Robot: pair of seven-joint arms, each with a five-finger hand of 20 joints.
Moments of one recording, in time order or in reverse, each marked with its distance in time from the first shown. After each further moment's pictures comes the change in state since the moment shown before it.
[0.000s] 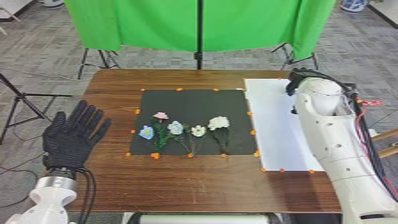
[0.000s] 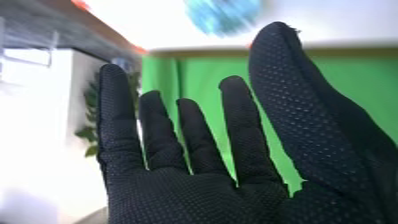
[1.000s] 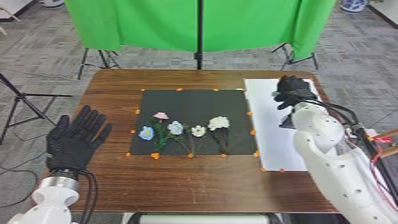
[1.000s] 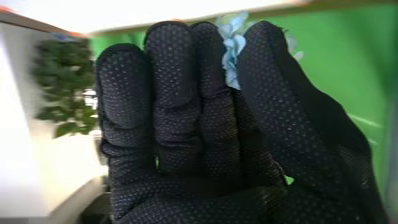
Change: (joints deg) left arm -0.1 0.0 0.7 -0.4 0.6 4.6 -0.7; right arm -18.3 10.7 -6.7 -23.3 14.4 21.5 0.6
